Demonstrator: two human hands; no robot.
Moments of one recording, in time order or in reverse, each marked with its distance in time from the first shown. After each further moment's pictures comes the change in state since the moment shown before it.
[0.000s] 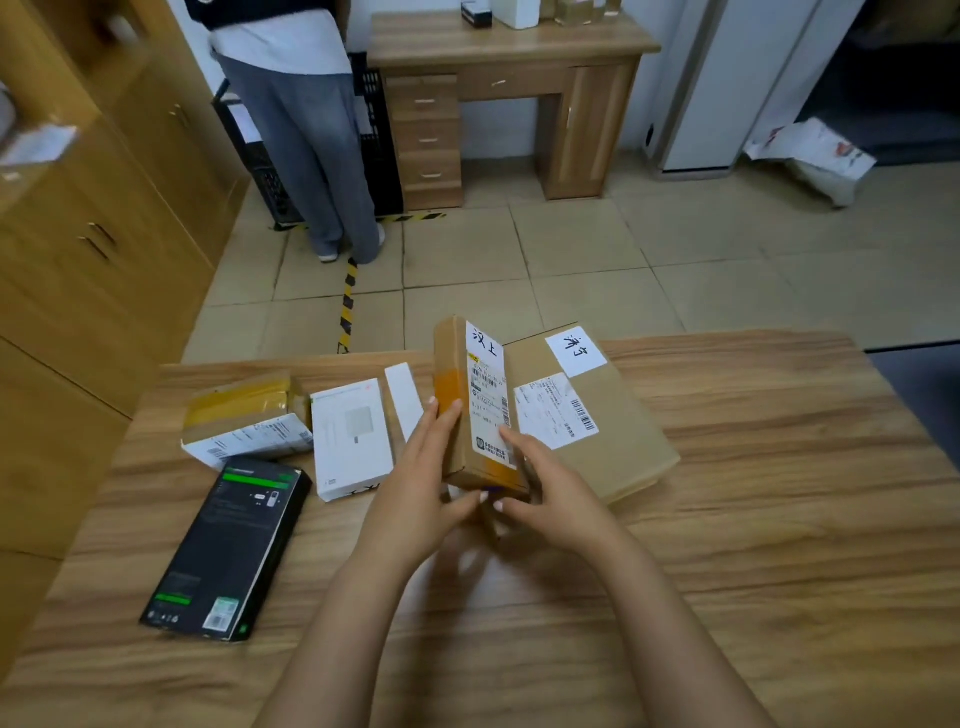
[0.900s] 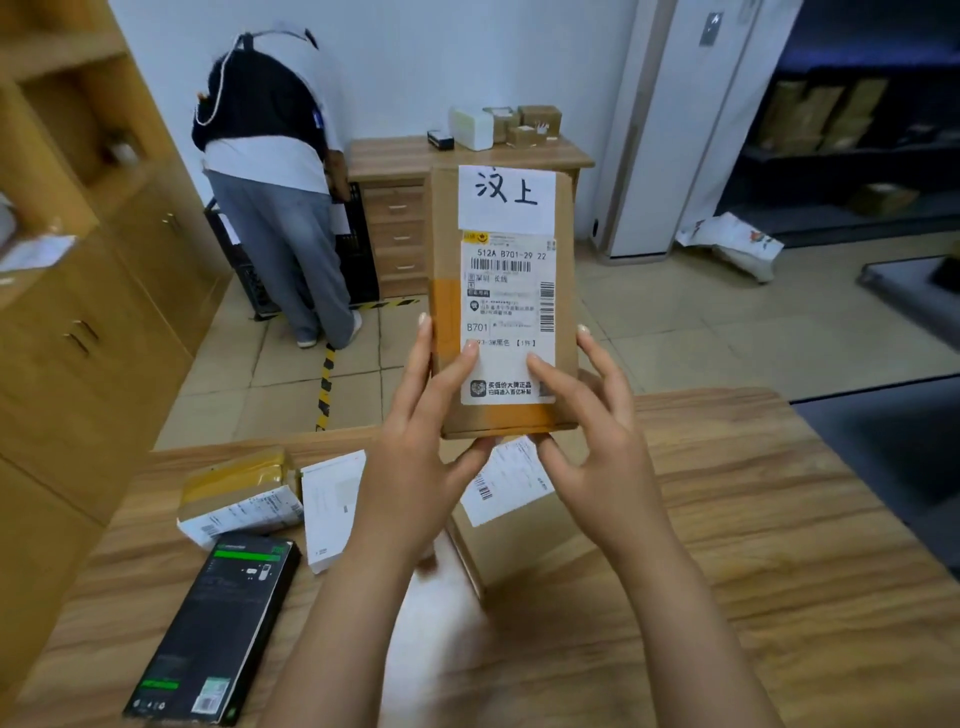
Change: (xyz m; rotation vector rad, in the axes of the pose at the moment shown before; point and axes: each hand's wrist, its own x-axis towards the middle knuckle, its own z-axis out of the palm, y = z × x) left_hand 0.001 0.096 -0.076 -0.125 0.454 0.548; right_hand -0.057 -0.124 -0.071 -0.166 0.685 -0.518
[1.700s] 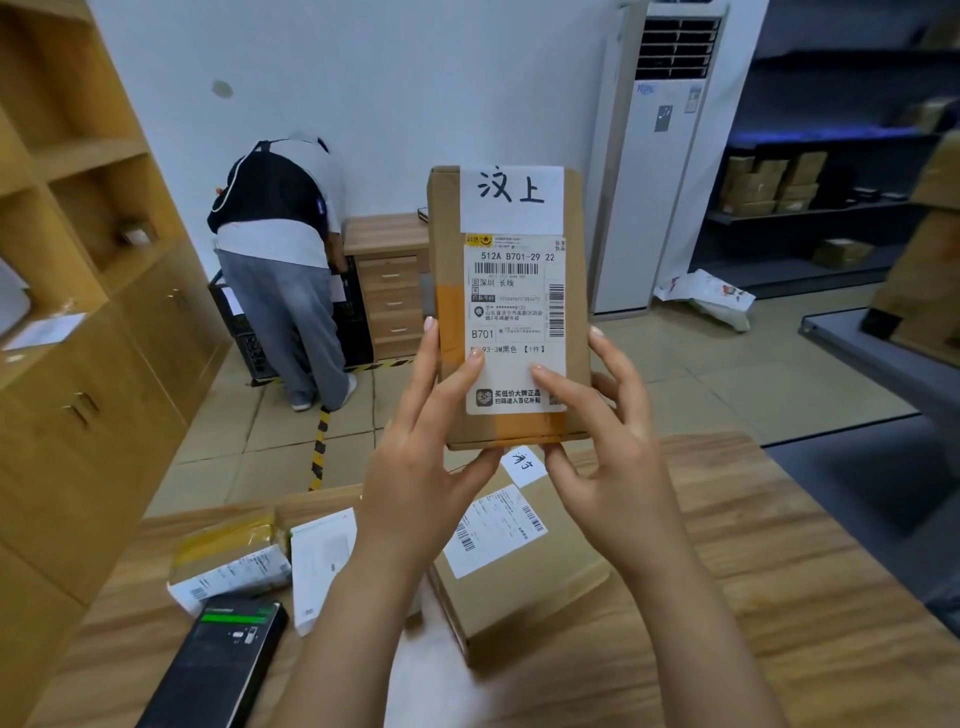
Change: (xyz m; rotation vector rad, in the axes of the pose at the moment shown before) left_hand 0.030 0.053 -0.007 0.062 0.085 0.154; right_hand 0.016 -0.033 -0.055 -0.100 0.131 -0.133
